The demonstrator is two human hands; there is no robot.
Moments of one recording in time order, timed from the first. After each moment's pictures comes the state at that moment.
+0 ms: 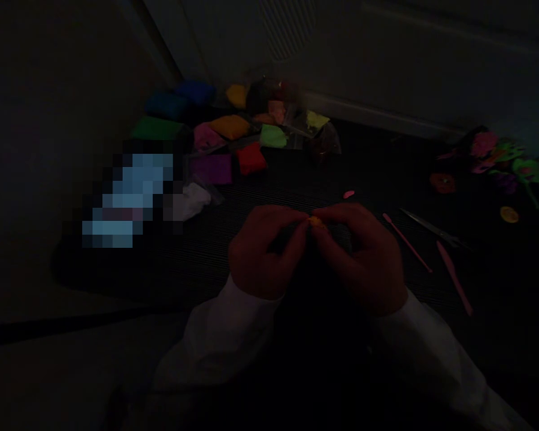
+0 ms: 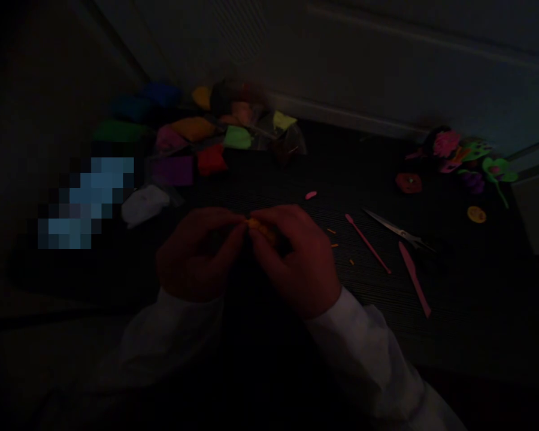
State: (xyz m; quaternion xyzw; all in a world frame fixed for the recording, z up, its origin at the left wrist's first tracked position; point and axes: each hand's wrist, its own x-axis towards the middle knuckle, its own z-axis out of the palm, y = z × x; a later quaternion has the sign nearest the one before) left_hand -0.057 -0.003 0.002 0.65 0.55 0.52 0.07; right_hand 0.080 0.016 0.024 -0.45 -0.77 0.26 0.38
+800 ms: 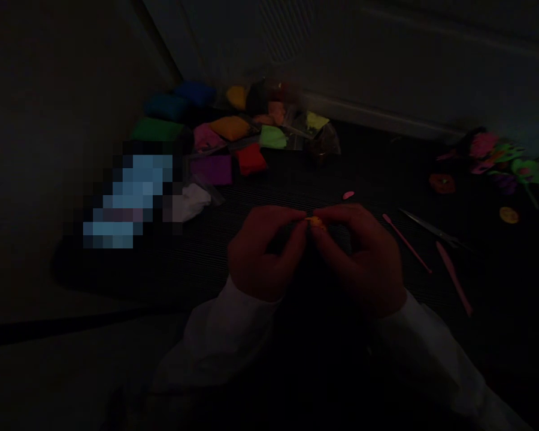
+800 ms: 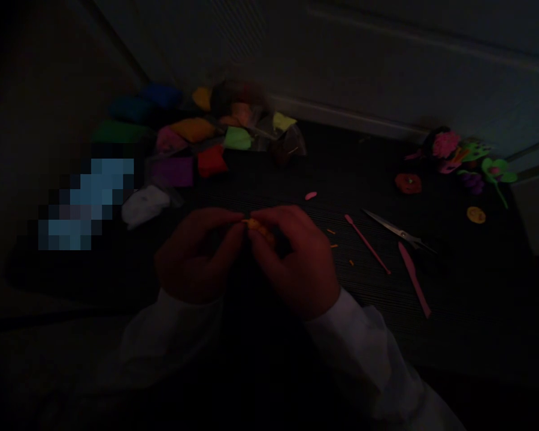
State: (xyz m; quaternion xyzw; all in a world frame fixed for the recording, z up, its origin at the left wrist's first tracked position) left_hand -0.057 -0.005 0.003 0.64 0.56 0.52 0.09; right_hand 0.078 0.015 0.024 -0.45 -0.76 0.26 0.39
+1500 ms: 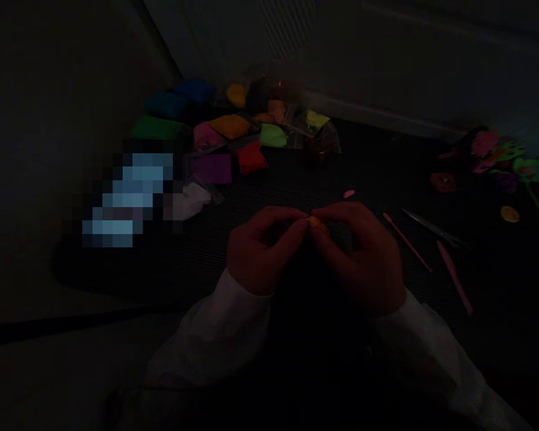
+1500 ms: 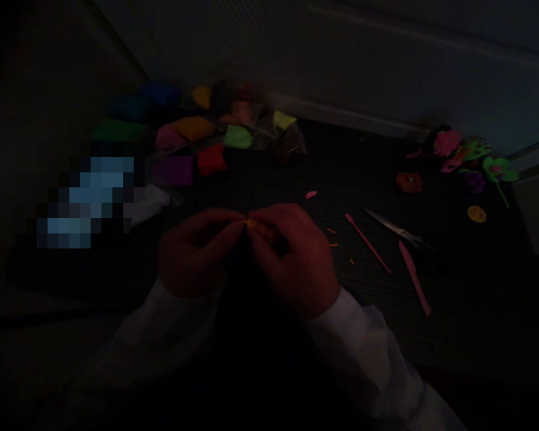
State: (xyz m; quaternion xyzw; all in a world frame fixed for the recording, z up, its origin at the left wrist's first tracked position) left_hand -0.058 -0.002 0.005 0.54 0.58 0.53 0.30; right_hand 0.078 0.015 0.024 -0.44 -0.77 0.23 0.39
